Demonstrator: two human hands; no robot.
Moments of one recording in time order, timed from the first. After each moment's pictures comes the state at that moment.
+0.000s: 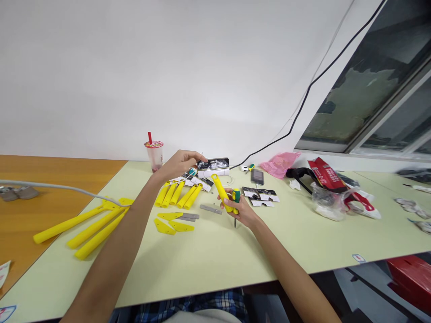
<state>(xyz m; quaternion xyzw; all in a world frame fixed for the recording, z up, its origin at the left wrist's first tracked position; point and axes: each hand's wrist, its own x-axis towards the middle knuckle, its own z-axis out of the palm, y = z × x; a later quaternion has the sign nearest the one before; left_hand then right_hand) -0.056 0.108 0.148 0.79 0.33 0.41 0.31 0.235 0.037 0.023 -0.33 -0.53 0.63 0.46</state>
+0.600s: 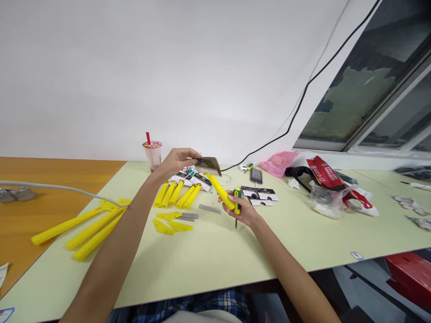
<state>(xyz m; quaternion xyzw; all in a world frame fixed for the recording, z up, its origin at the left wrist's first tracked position) -0.057 0.116 0.142 0.74 0.26 0.47 0.40 0.242 0.035 0.029 -0.28 -0.51 0.69 0.44</state>
